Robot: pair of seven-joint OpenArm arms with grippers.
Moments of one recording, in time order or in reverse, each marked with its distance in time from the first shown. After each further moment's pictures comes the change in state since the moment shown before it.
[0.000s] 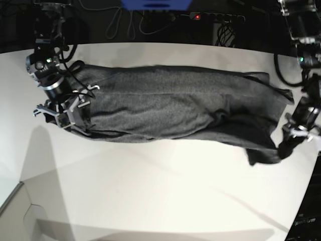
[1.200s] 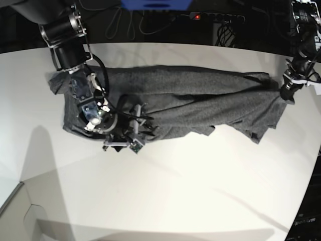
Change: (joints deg) left arm 15.6 3.1 -4.5 -6.6 -0.2 0.0 -0.1; right arm 29.0 0.8 -31.3 -38.5 0.3 3.8 1.3
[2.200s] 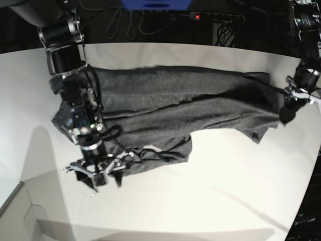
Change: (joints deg) left arm -0.3 0.3 0.2 16.2 -0.4 0.0 0.2; right arm 0.2 0.3 4.0 7.3 0.1 -32.4 14.1
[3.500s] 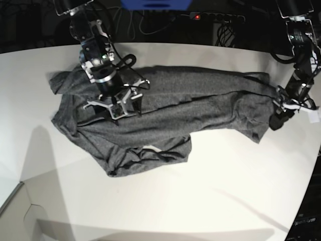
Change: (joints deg) left arm -9.8 2.6 2.0 -11.3 6.4 0.5 3.9; right arm -25.7 -0.2 -2.7 15.1 0.0 5.4 -1.7
